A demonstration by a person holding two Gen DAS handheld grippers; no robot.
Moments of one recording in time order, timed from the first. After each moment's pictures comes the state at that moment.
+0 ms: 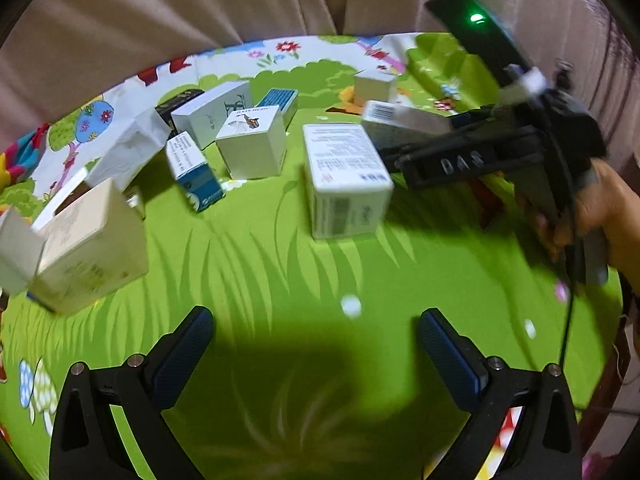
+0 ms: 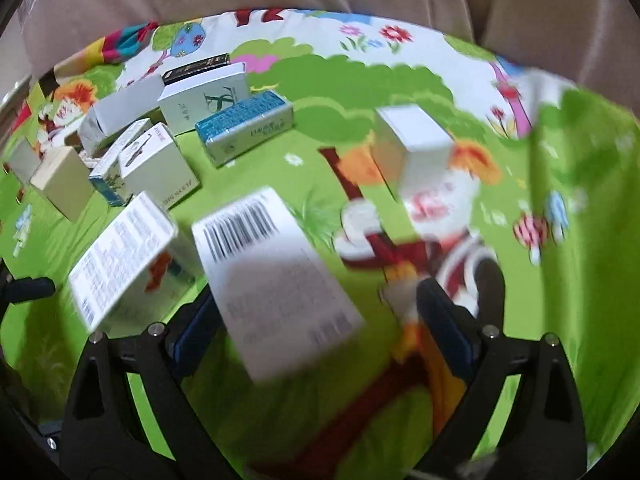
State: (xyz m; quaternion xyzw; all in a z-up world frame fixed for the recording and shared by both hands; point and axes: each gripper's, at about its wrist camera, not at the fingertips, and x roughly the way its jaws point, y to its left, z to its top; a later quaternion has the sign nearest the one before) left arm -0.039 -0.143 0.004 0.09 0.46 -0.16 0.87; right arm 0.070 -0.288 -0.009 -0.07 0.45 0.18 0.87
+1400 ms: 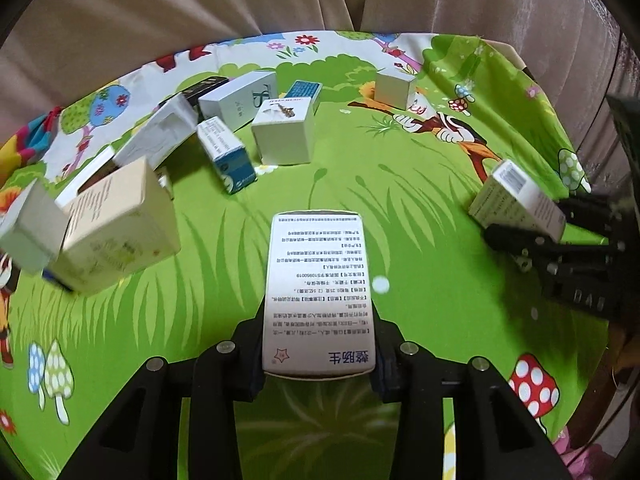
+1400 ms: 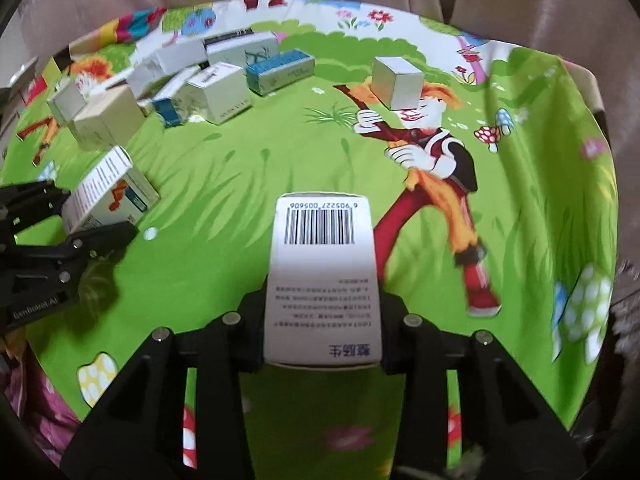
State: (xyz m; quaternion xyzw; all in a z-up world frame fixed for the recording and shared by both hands) left arm -0.054 -0.118 0.009 0.08 0.47 -0.15 0.87; right arm -0.051 -0.294 0.004 -0.06 0.47 0.13 0.87
